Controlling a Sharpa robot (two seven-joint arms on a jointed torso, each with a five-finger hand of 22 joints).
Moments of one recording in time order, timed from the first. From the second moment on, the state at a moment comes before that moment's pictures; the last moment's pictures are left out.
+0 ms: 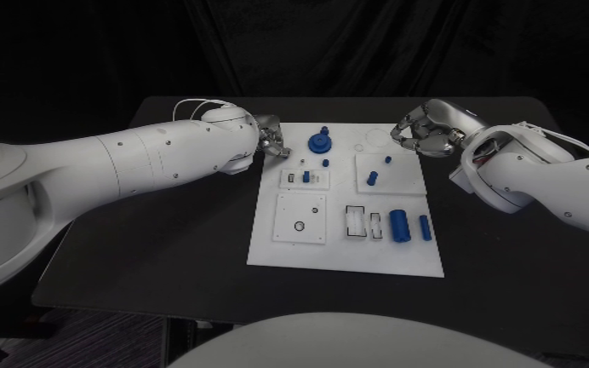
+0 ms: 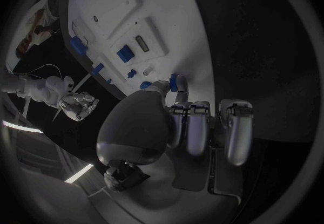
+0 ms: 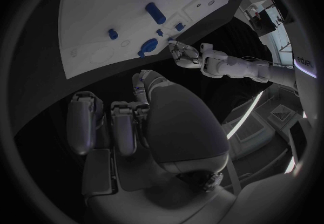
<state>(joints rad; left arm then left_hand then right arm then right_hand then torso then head) 1.29 -0.53 -0.21 1.13 -1.20 -0.04 -0.36 1.31 0.02 0.13 0.28 0.58 1.04 0.02 0.16 1.28 1.47 -0.04 1.58 1.31 1.47 -0.09 1.56 1.31 0.01 1.47 0.02 1.57 1.31 1.33 -0.92 -0.25 1.54 -1.18 -0.48 -0.06 1.51 -0.05 0.22 0.23 0.43 1.01 0.11 0.18 0.22 1.46 0.05 1.57 1.31 1.46 -0.01 1.57 1.31 0.04 1.45 0.09 1.39 1.31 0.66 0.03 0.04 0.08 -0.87</state>
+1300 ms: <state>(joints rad) 1.28 -0.75 -0.21 1.49 -1.09 -0.26 -0.44 1.22 -0.06 0.30 0.28 0.46 1.08 0.01 0.16 1.29 1.47 -0.05 1.58 1.31 1.47 -0.10 1.56 1.31 0.01 1.46 0.02 1.57 1.31 1.33 -0.94 -0.25 1.55 -1.18 -0.48 -0.07 1.51 -0.05 0.22 0.23 0.43 1.01 0.11 0.18 0.22 1.46 0.05 1.57 1.31 1.46 -0.01 1.57 1.31 0.04 1.45 0.09 1.39 1.31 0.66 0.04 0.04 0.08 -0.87</state>
